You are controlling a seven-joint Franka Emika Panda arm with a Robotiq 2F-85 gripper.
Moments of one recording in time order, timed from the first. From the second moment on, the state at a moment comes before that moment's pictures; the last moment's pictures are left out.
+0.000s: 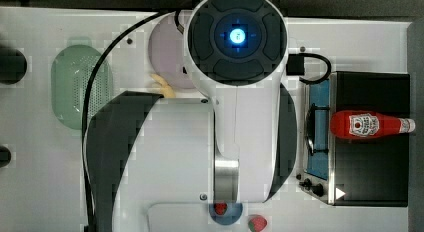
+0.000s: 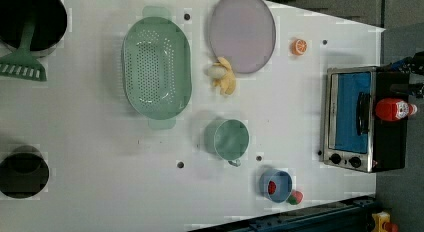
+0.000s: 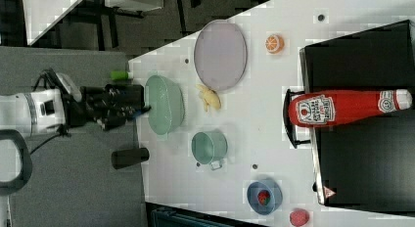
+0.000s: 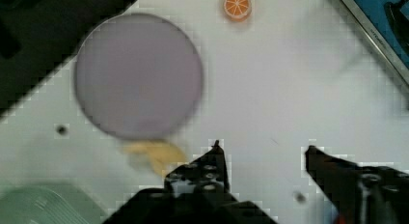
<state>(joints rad) 0.01 -0.02 -0.01 -1.75 -0.02 0.18 -0.05</state>
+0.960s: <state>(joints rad) -0.05 -0.24 -0.19 -1.79 -0.04 0.14 -0.07</state>
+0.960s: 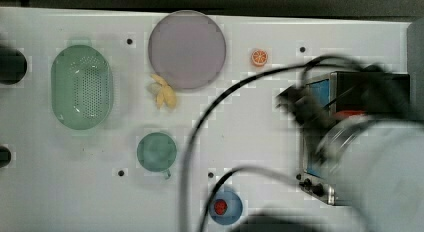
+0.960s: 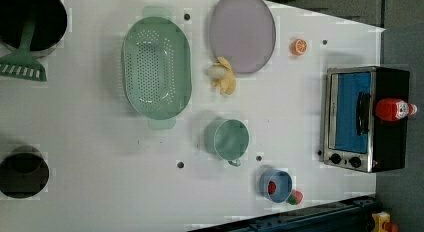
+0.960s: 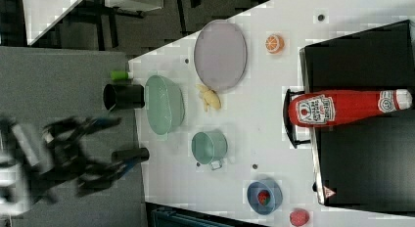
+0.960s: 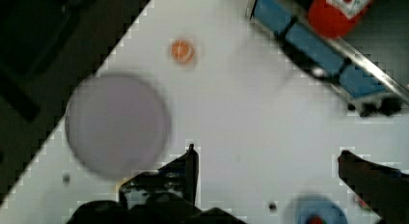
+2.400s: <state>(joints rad) -0.13 0.32 -0.61 -1.85 0.22 0.58 -0.08</state>
